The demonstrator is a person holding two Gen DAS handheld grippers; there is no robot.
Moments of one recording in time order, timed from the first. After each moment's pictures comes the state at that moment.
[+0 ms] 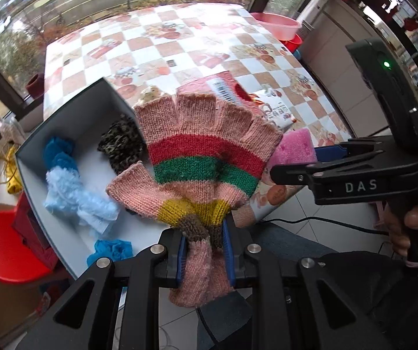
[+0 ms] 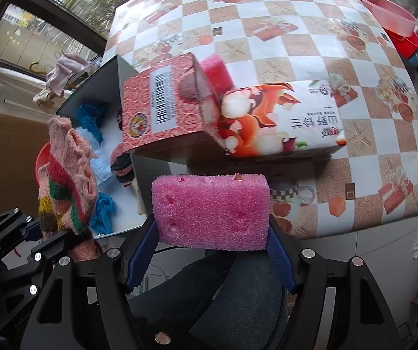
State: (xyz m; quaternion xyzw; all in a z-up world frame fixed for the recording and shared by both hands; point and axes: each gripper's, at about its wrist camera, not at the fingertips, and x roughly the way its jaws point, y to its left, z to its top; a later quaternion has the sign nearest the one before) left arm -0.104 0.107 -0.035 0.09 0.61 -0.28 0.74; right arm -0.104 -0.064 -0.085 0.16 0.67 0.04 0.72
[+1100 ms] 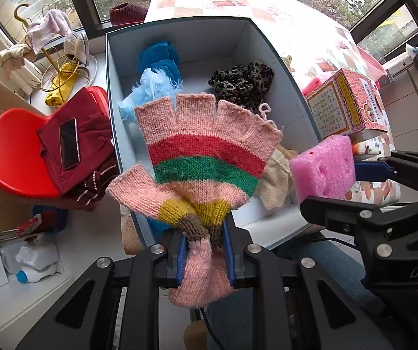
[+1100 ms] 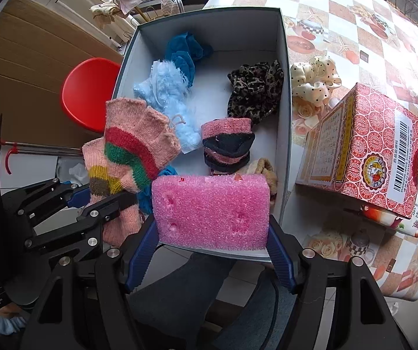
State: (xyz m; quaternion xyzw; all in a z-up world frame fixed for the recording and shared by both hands) left arm -0.101 0.212 -0.098 0.00 0.66 -0.10 0.75; right arm -0.059 0.090 -0.107 0.01 0.70 0.19 0.69
